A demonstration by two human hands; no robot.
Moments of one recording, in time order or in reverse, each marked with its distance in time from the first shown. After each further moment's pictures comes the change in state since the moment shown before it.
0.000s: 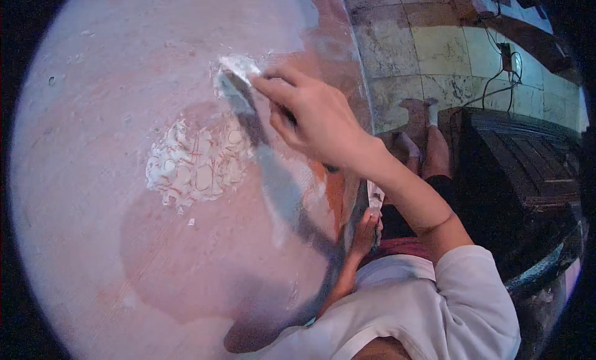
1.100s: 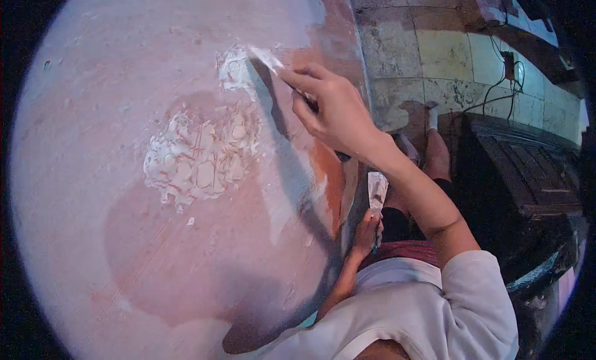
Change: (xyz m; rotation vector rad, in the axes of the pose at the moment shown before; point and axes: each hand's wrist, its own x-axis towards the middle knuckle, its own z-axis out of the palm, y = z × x) left_hand 0.004 -0.016 0.004 -0.163 -0.022 -0.264; right_hand -0.002 0.030 0.005 0.059 -0.004 0.113
